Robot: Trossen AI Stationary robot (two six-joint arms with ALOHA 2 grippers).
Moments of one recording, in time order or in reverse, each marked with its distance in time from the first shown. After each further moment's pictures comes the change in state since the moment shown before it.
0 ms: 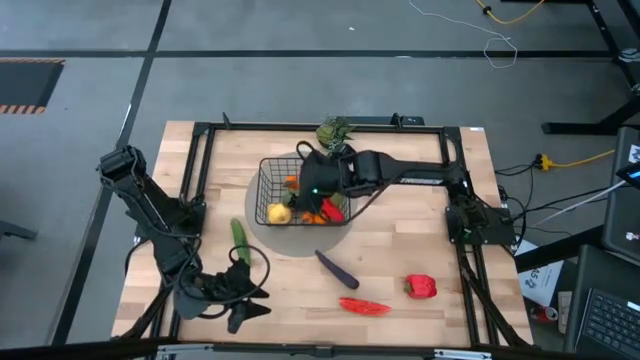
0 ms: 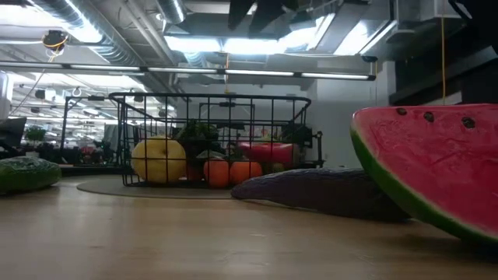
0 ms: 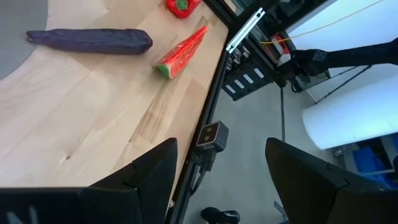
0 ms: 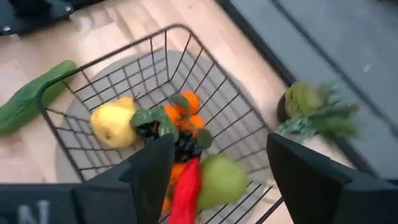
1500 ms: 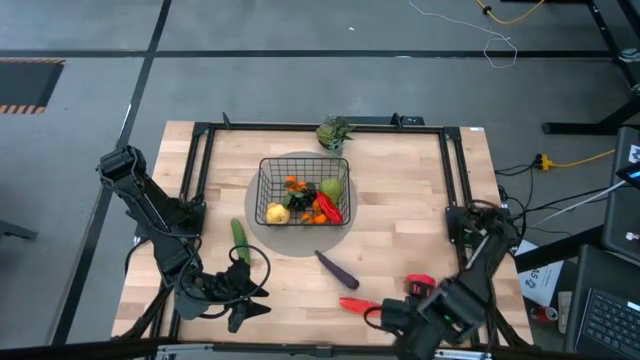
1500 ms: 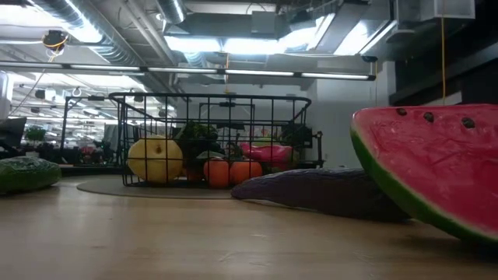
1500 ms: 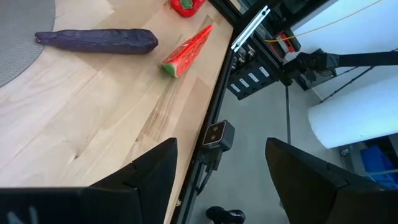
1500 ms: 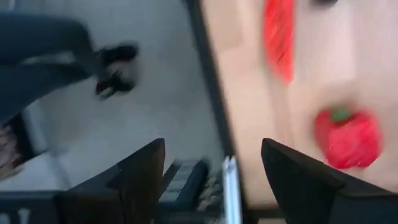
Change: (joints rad) left arm 0.002 0.000 0.000 -0.023 0.000 0.000; right arm 0.730 -0.056 -0.008 -0.278 -0.643 0.608
